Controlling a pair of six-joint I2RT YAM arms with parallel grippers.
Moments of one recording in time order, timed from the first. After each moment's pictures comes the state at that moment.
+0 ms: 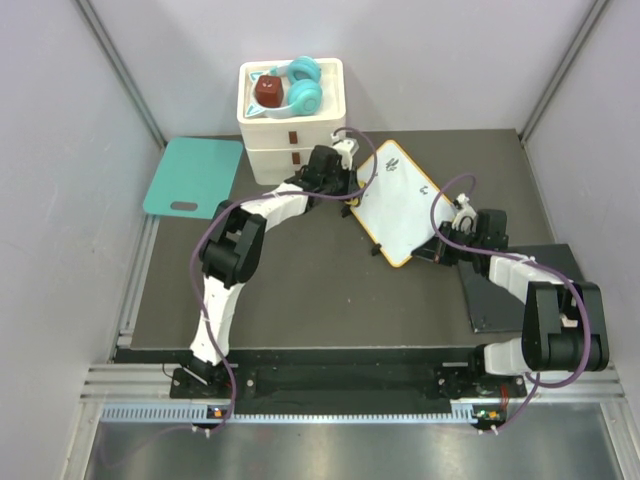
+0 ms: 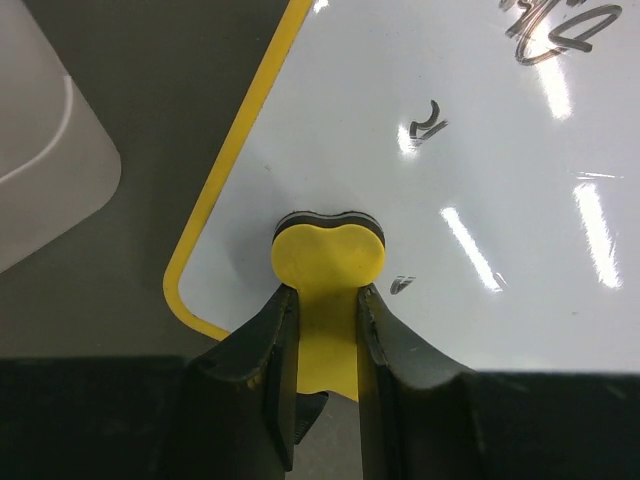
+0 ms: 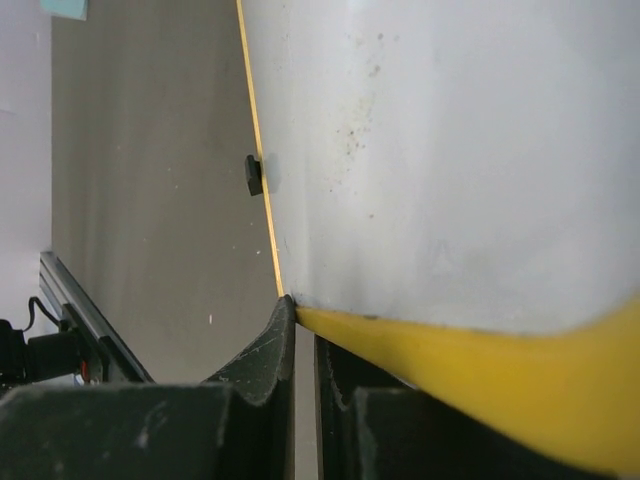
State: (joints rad) left arm -0.53 2.26 1.72 -0.01 0.27 -0.22; right arm -0.02 1.39 0.58 0.03 -0.75 0.34
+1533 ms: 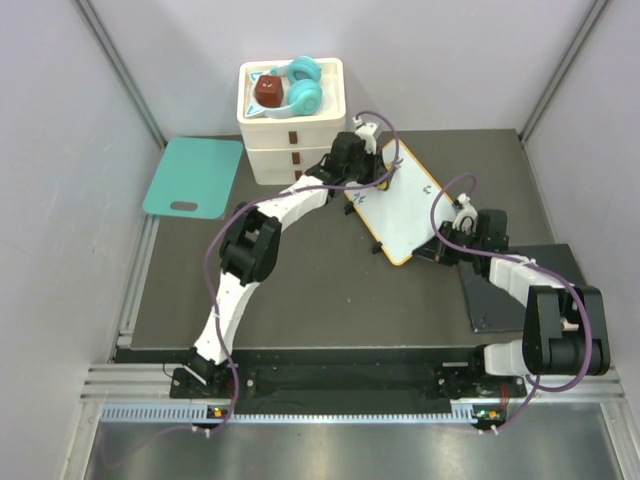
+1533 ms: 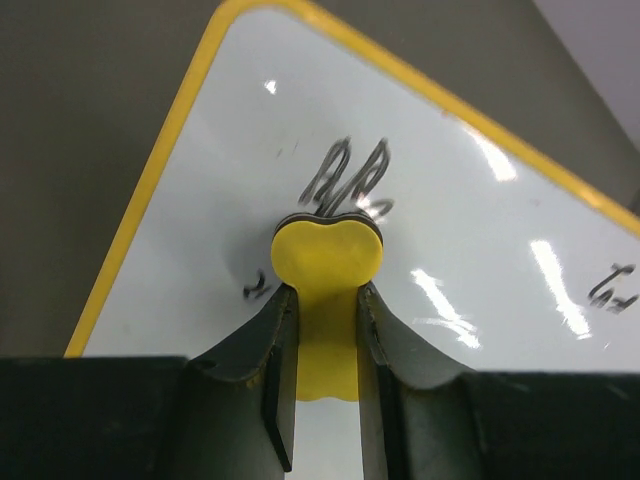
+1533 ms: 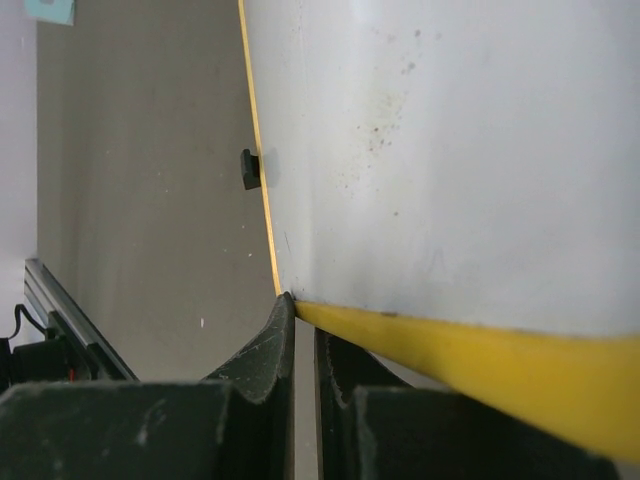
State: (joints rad) left arm -0.60 2.38 1.99 -0.01 0.27 -0.33; right arm -0.01 1.36 0.58 0.03 -0.71 0.34
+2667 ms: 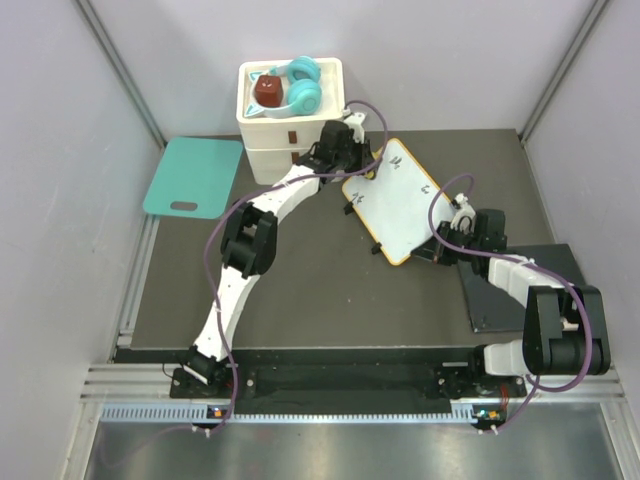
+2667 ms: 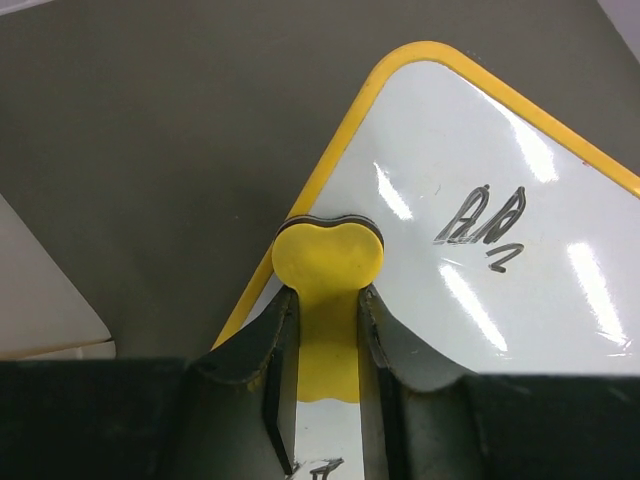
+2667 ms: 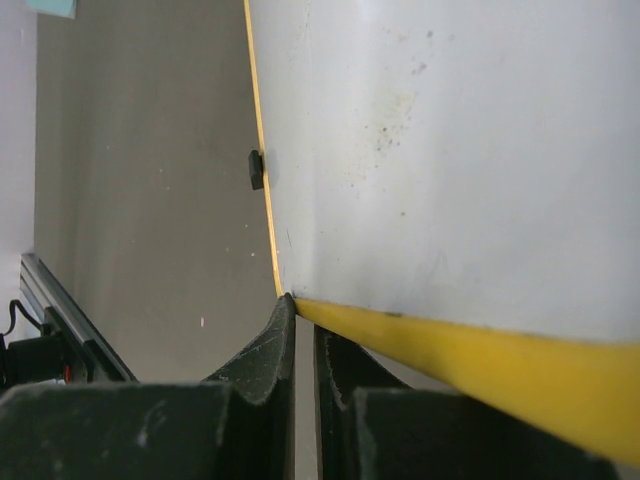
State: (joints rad) left arm -0.52 2.49 2.20 -0.14 0.30 -0.27; right arm 0.01 1.36 0.58 0.03 -0.71 0.33
